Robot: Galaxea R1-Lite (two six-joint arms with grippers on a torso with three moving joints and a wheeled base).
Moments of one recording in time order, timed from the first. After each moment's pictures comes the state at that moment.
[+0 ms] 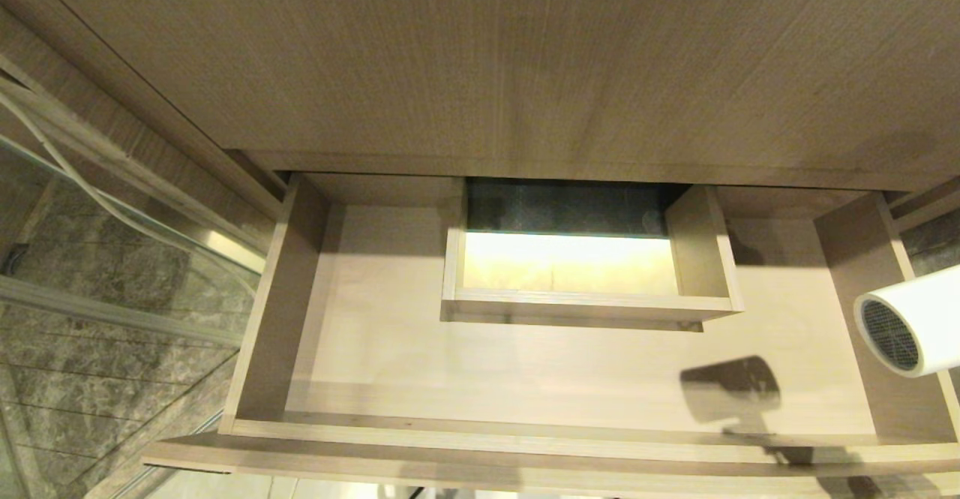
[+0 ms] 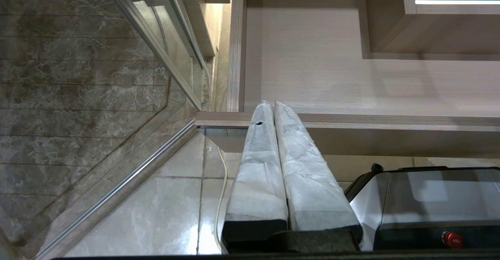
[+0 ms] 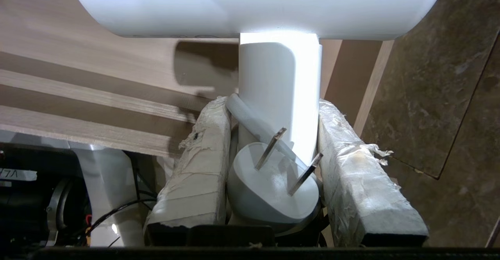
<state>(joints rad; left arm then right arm) 0.00 0.00 0.00 0.00 0.00 0.00 -0.34 0.69 -0.55 0.26 0.22 -0.44</state>
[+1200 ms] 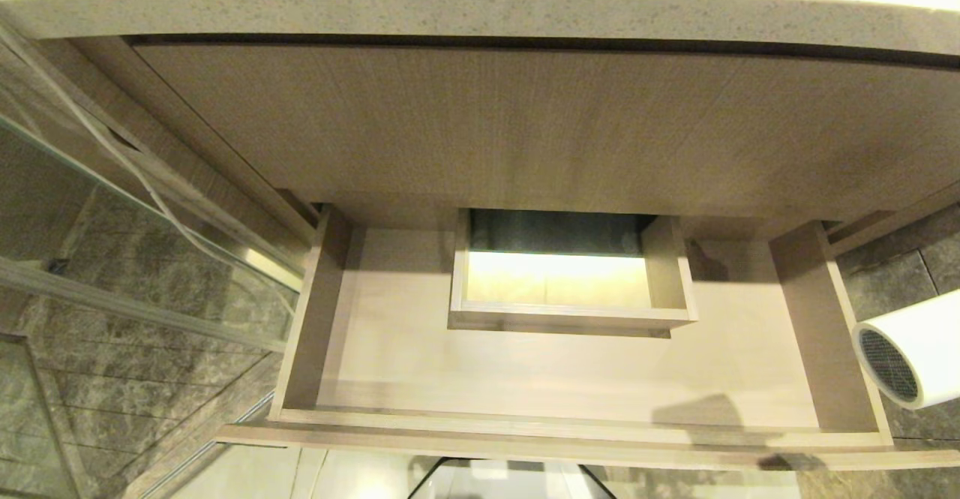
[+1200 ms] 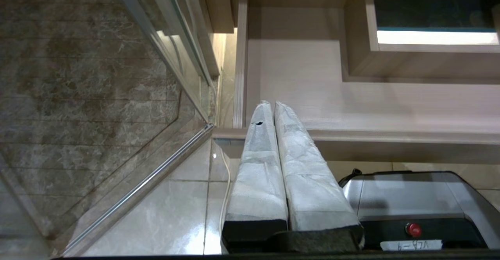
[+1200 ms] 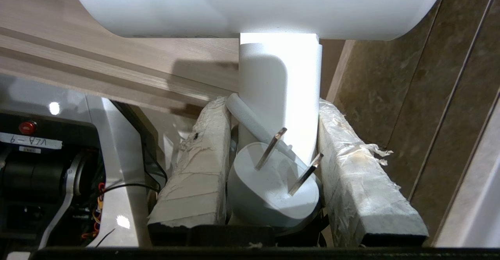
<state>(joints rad) 0.00 0.00 0.00 0.00 0.00 0.00 -0.33 0.61 -0.48 0.25 0.22 -0.47</state>
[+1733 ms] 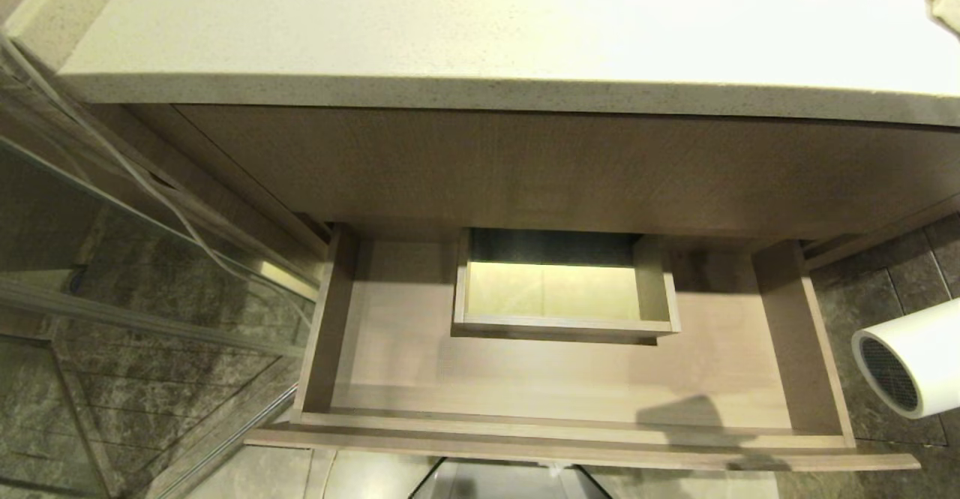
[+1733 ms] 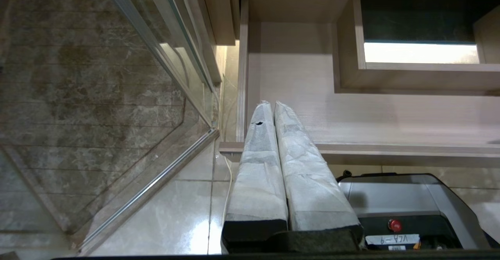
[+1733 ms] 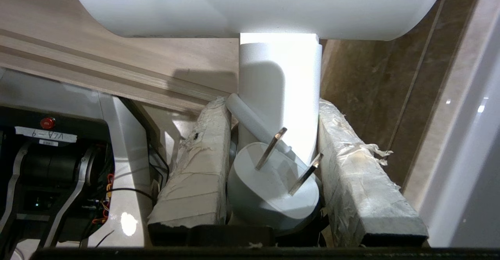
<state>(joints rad) 0.00 0.00 0.00 0.00 0.00 0.00 -0.33 0.56 -0.45 0.25 0.22 -0.46</state>
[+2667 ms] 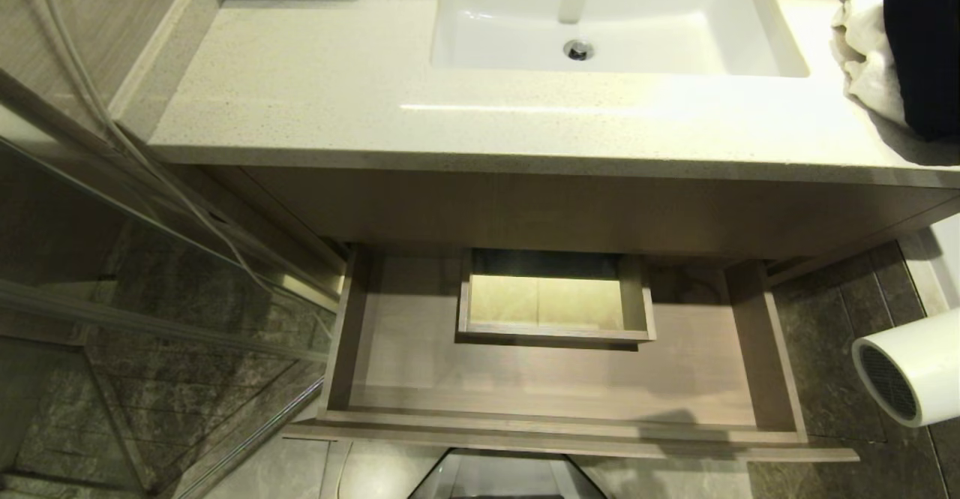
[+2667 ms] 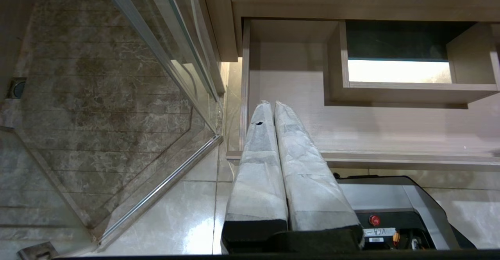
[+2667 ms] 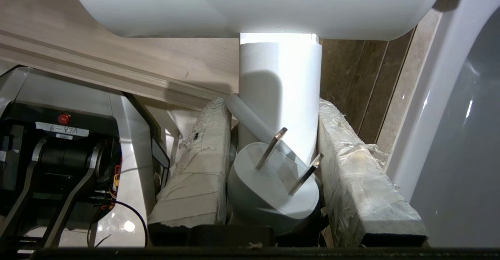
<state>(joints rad) 0.00 0.00 0.00 0.00 0.00 0.00 -0.33 0.53 -0.40 0.21 0.22 -0.47</state>
